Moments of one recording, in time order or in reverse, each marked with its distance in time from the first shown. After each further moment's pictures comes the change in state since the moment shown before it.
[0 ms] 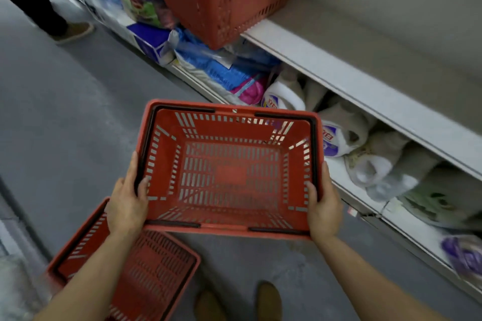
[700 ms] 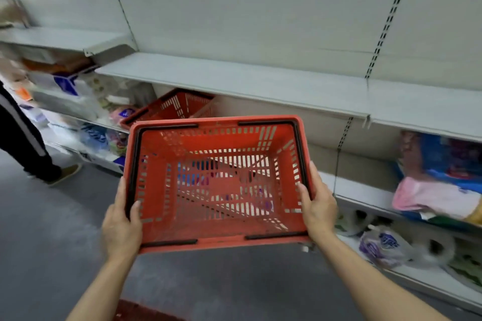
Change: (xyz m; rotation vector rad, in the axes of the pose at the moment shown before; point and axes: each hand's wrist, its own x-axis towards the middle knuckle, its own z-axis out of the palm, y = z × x) left_hand -0.139 0.224 -0.273 -0.280 0.233 0.298; right_hand -0.099 -0.124 -0.349 0.183 0.398 -0.180
